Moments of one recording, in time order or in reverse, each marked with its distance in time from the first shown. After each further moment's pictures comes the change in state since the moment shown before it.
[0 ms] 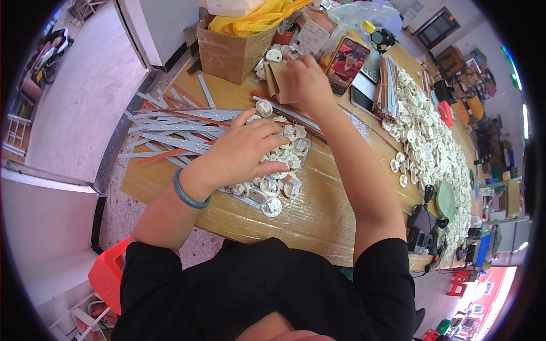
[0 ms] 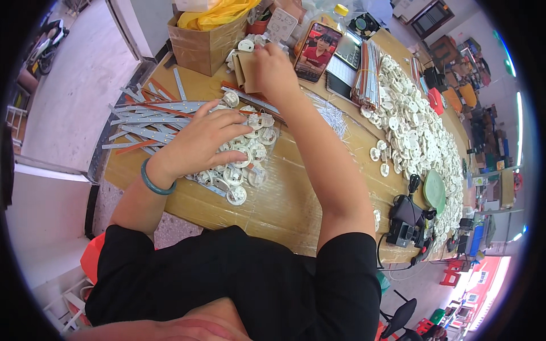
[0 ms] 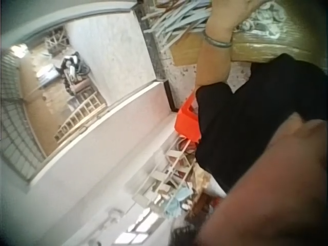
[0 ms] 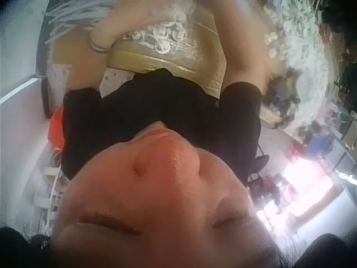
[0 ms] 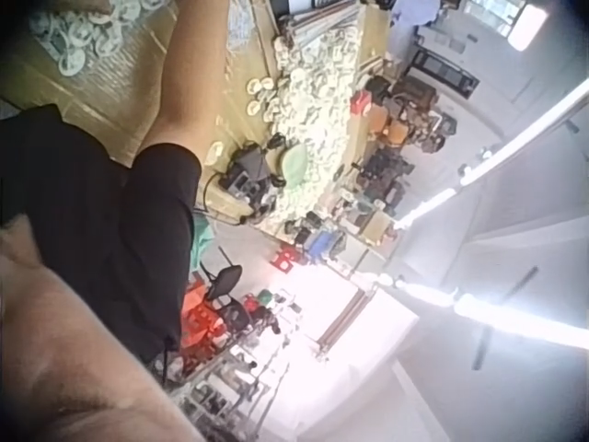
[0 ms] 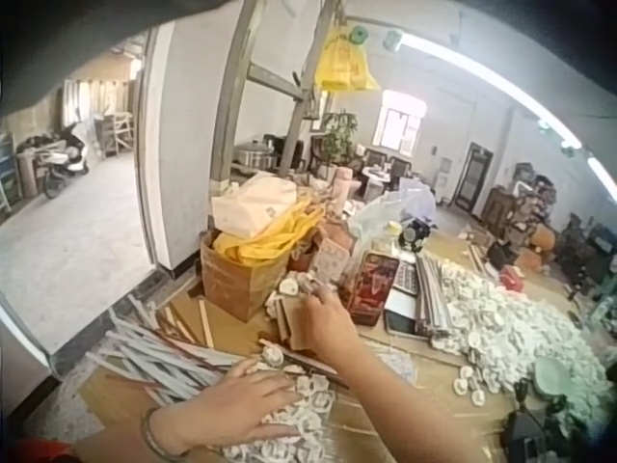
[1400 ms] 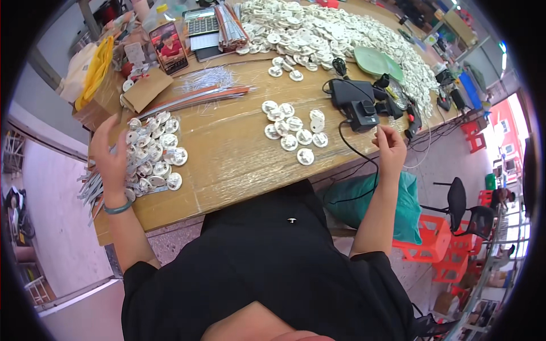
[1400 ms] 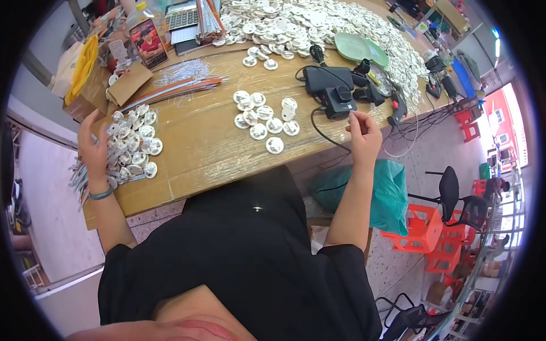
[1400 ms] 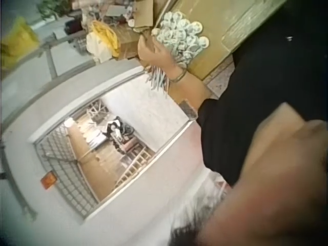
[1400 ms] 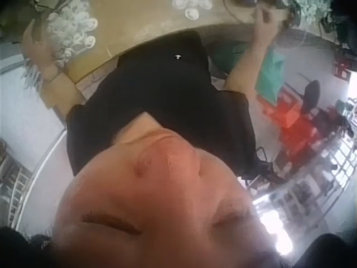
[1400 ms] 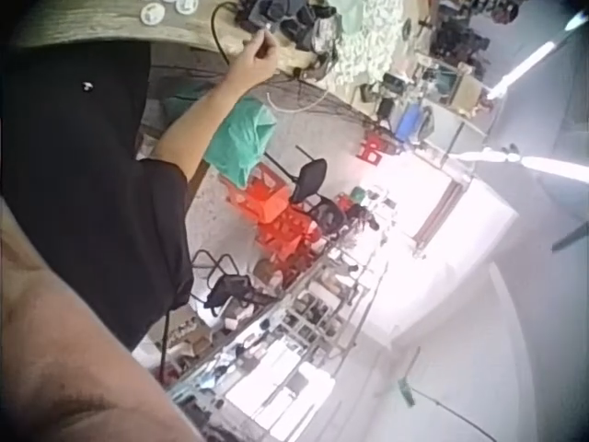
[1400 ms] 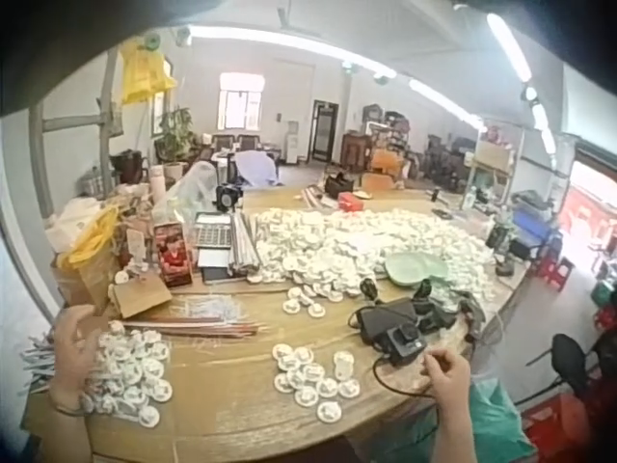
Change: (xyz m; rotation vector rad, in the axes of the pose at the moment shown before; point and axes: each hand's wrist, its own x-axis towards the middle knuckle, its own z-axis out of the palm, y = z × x) left_hand 0.019 0.020 -0.007 0.134 0.462 -0.007; right_hand -0.461 -0.018 -0.355 0.185 0.789 1.088
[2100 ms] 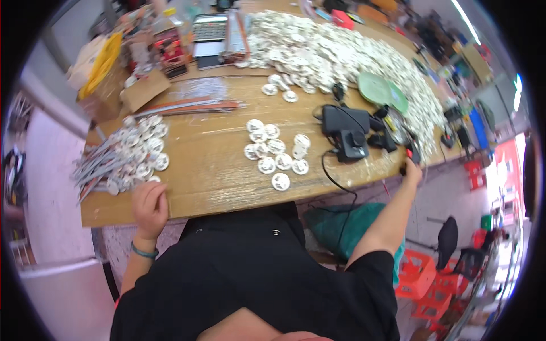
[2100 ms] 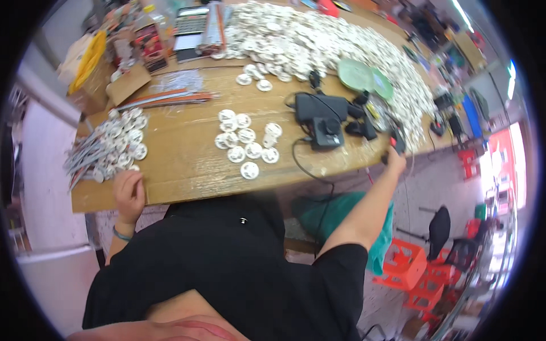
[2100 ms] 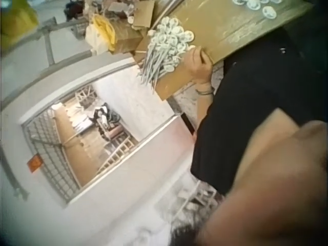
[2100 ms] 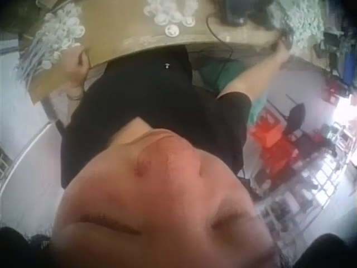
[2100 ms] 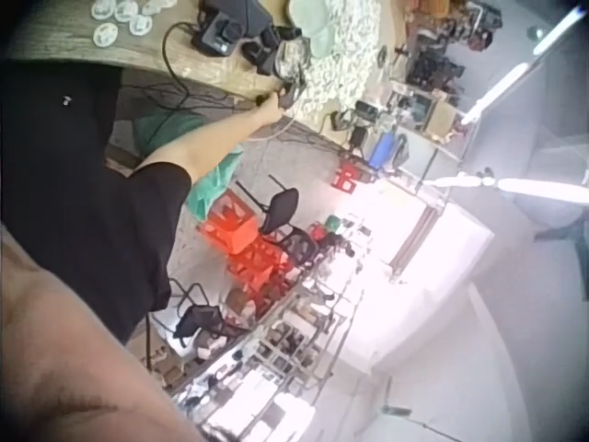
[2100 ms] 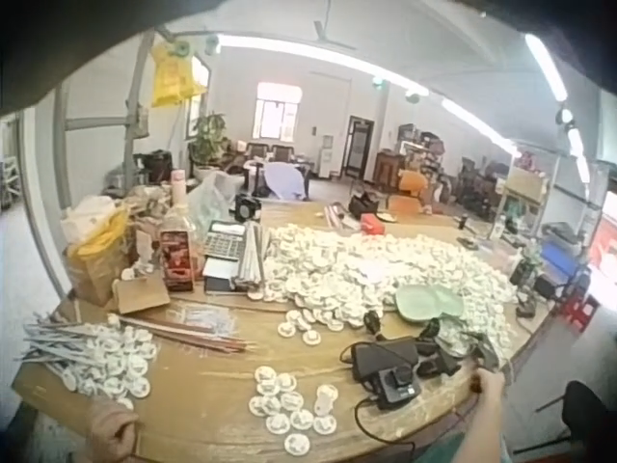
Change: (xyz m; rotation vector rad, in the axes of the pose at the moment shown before) left_hand -0.111 0.139 0.019 -0.021 -0.147 -0.038; right_hand 0.210 0.205 -0.173 -0.503 0.313 0.423
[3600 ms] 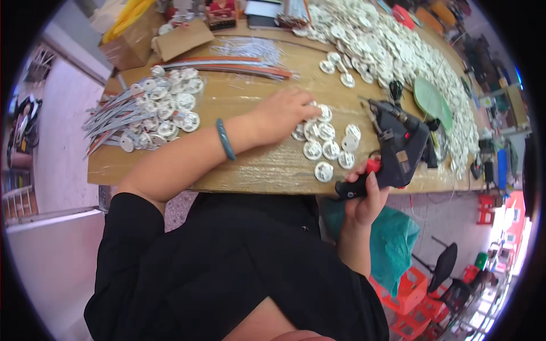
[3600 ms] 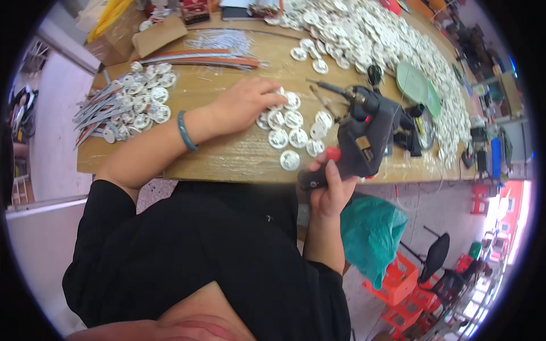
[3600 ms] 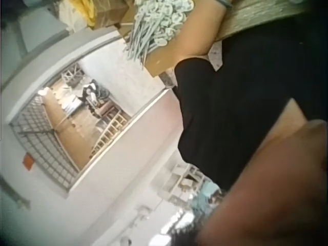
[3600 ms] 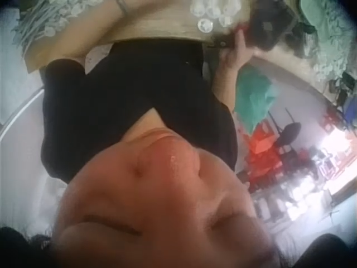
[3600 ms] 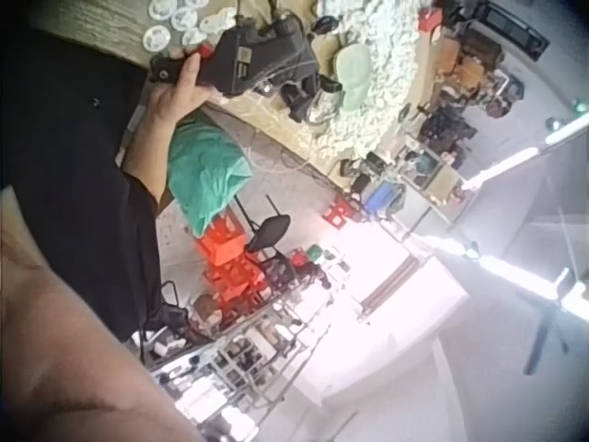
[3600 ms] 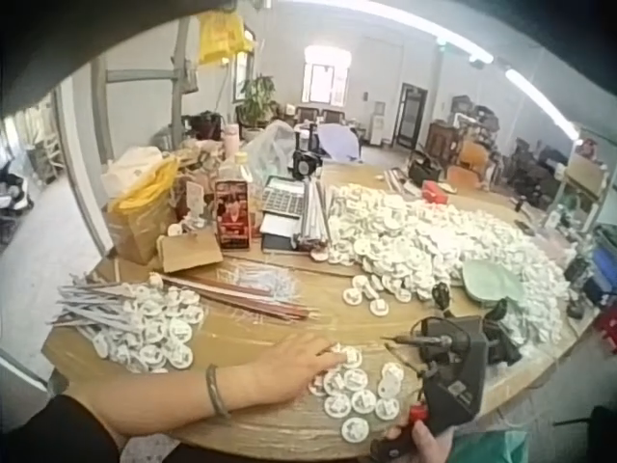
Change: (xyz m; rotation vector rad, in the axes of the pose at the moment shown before) left_hand 0.150 0.051 0.160 -0.246 -0.418 0.375; right_hand -0.403 -0.148 0.044 1.121 -0.929 -0.086
